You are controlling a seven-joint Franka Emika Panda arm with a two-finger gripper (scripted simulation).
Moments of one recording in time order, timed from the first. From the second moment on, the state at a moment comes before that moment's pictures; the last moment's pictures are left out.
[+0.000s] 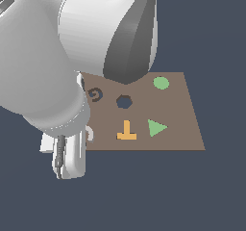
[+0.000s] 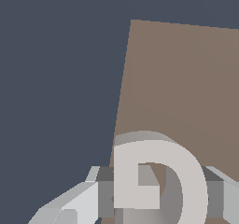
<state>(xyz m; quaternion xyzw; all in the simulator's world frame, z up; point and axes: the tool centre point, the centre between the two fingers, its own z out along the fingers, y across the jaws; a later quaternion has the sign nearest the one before) 0.118 -0.106 0.077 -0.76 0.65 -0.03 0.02</state>
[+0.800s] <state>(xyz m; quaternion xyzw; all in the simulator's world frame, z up) 0.076 -0.092 0.056 -0.64 0.77 -0.01 0.01</state>
